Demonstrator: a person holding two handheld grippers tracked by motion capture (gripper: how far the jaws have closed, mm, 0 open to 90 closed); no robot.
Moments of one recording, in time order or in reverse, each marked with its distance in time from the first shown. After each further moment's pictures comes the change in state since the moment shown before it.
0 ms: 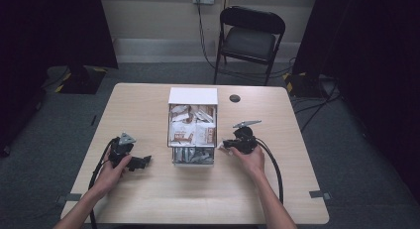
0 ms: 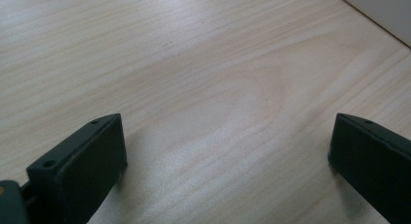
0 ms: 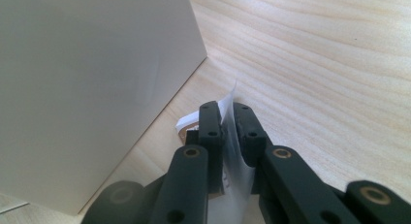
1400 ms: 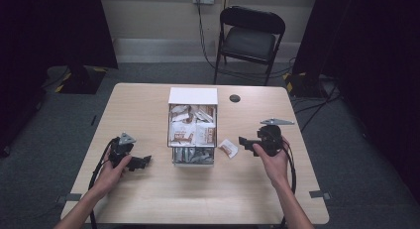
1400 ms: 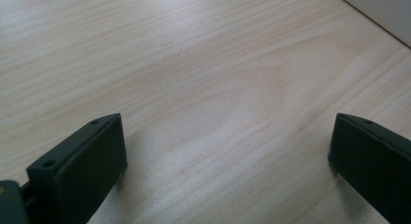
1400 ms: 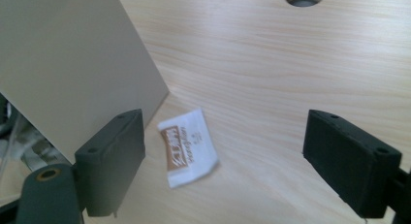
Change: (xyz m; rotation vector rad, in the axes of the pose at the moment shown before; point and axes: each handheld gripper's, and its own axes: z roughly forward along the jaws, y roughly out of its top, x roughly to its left) left arm 0.000 0.000 0.000 0.000 0.000 0.000; right arm 0.000 -0.006 -0.098 -0.171 -0.159 0.115
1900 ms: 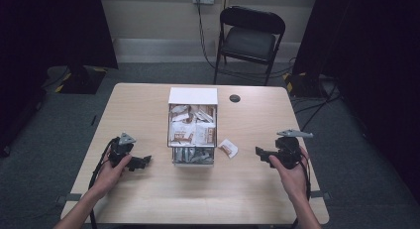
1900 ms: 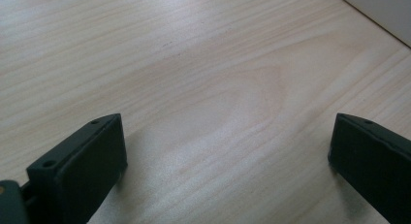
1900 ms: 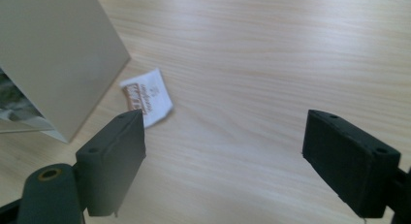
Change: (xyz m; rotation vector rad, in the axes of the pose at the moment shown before) left arm 0.000 0.000 0.000 0.000 0.000 0.000; right arm -0.016 -0.028 -0.045 0.029 -0.125 -0.003
